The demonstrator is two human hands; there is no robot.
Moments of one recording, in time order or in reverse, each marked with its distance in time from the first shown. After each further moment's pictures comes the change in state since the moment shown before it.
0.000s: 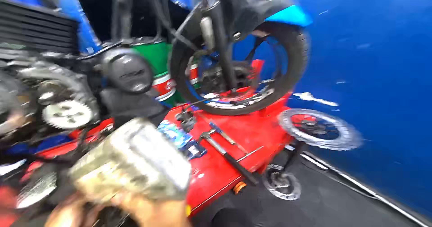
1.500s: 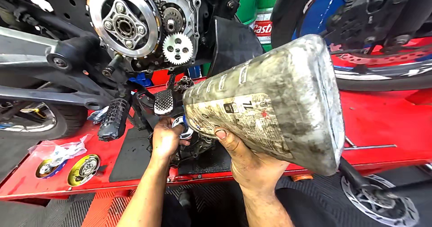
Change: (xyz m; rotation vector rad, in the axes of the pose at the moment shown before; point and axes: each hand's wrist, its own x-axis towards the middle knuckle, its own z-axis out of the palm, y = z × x) left_hand -0.003 0.003 0.007 0.194 0.138 0.077; right_hand -0.002 0.003 0.007 0.142 -0.129 -0.264
